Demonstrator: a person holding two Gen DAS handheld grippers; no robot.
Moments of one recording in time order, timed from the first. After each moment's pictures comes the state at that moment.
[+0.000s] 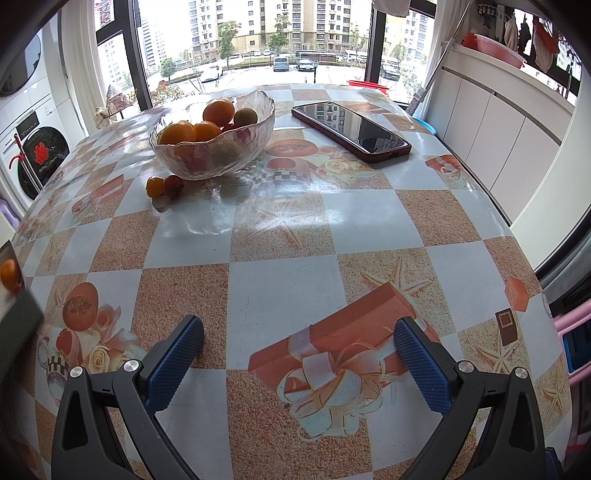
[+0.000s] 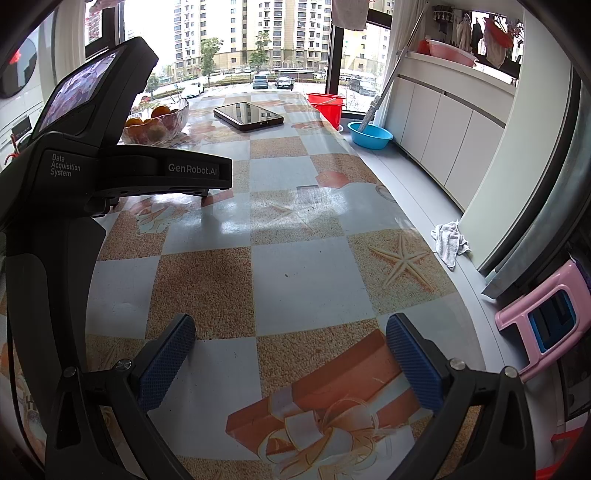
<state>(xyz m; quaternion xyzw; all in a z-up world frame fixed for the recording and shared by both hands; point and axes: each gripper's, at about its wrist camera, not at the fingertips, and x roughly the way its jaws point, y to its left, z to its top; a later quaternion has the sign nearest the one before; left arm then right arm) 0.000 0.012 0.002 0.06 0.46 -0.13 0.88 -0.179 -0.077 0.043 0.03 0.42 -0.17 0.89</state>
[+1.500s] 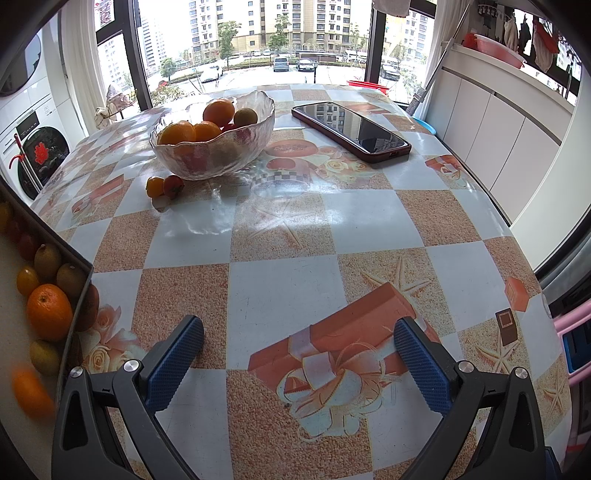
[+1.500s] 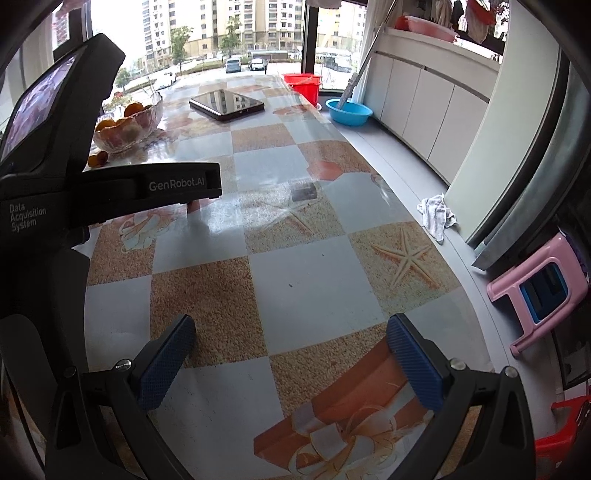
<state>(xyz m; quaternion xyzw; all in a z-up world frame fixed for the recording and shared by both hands) 0.000 0.010 0.002 0.06 0.46 -0.13 0.88 -0.172 -0.072 0.045 0.06 0.44 -0.22 0.87</state>
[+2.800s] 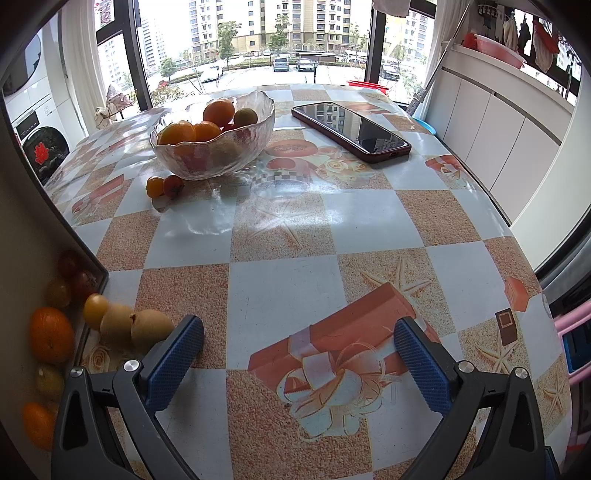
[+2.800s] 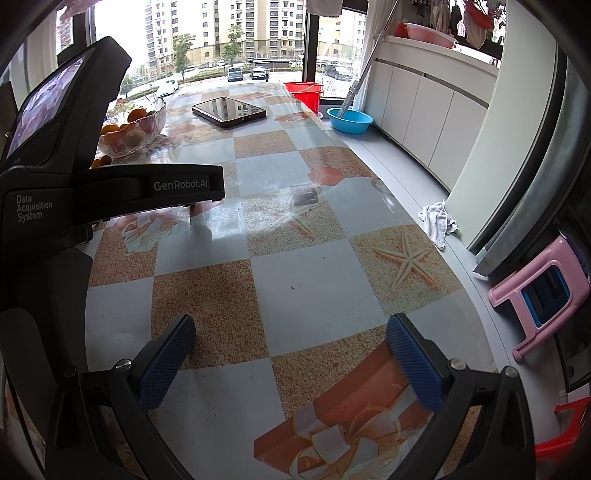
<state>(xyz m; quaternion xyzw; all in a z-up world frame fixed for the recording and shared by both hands) 0.000 0.010 0.002 0.06 0.46 -0.13 0.88 -0.172 -0.070 0.045 0.06 0.44 -0.22 0.87</state>
